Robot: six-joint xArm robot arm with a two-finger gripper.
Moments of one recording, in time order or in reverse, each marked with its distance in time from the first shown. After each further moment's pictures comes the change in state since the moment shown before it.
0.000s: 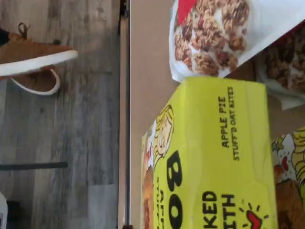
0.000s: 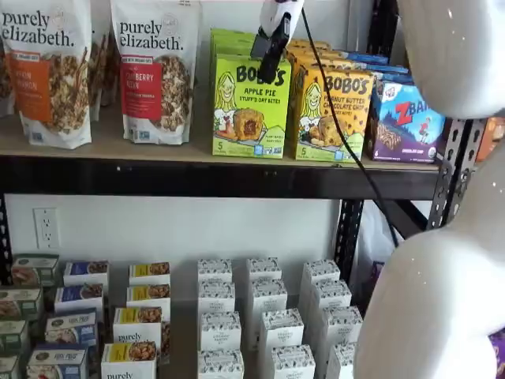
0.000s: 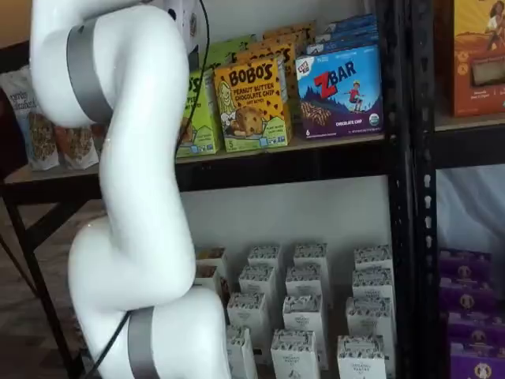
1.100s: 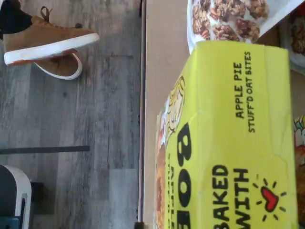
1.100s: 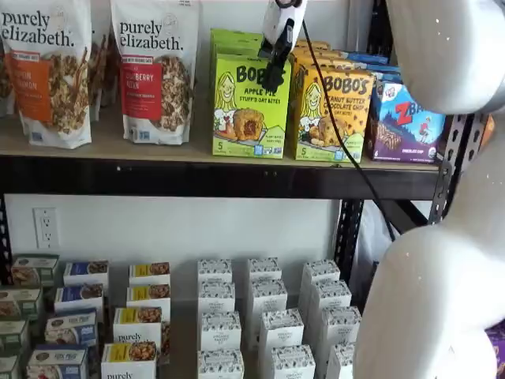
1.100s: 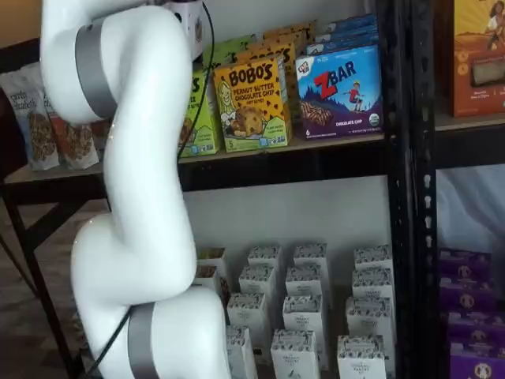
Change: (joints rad) arm -0.015 0.054 -0.054 -0.015 0.085 -0.017
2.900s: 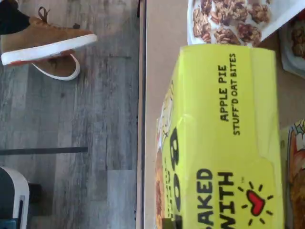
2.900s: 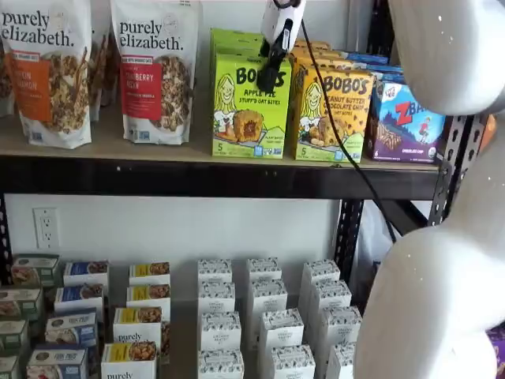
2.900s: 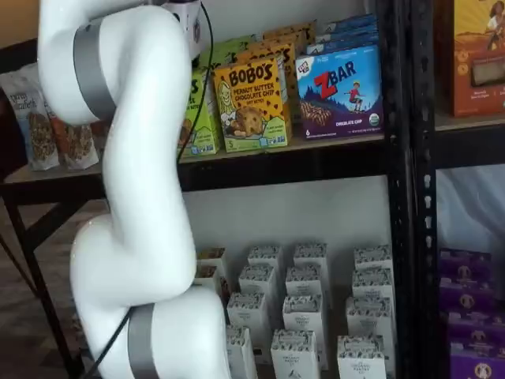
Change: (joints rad) arm 0.011 -0.014 0.019 -0.004 -0.017 0.009
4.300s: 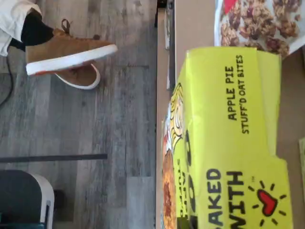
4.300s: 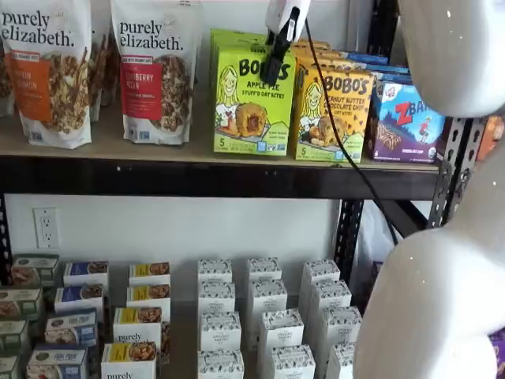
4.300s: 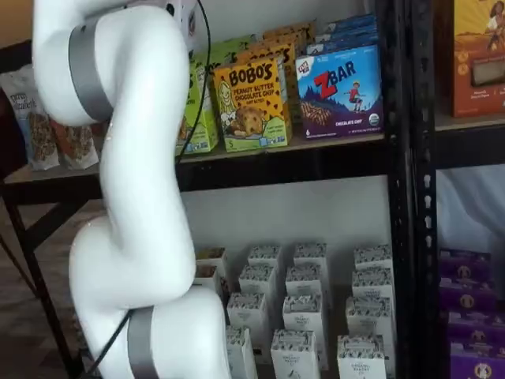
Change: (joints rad) arm -0.017 -0.044 -0.009 0.046 0.088 0.004
